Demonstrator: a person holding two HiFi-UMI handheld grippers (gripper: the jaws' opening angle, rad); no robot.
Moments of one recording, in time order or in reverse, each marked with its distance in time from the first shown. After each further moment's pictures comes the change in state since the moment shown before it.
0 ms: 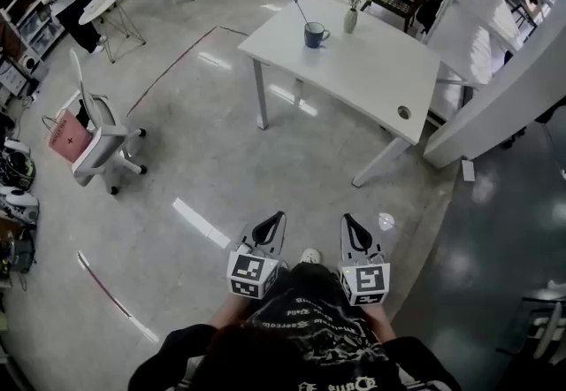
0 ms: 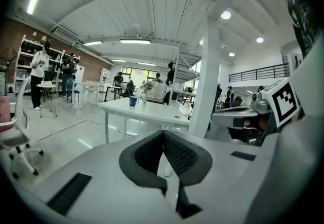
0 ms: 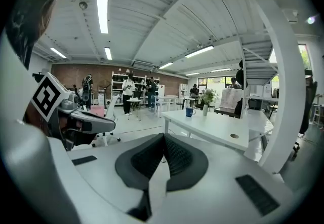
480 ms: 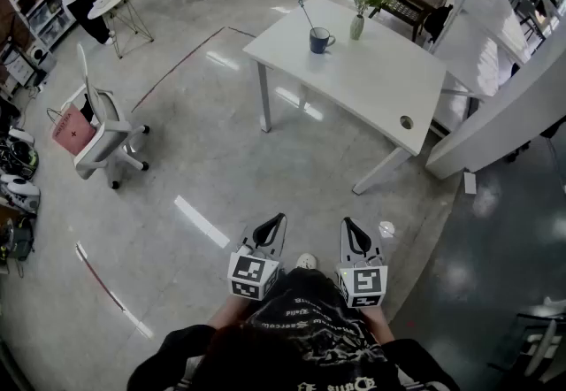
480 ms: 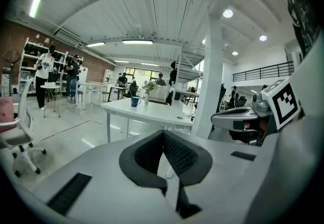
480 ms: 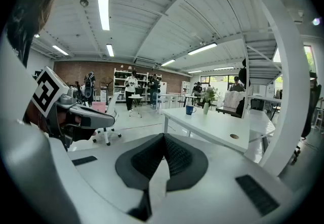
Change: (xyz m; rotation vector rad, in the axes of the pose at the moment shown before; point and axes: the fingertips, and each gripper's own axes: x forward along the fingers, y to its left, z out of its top) left arm 0.018 -0.014 0.007 -0.019 0.007 0.038; right arm 0.007 -0.024 -0.007 -0.025 0.037 0.021
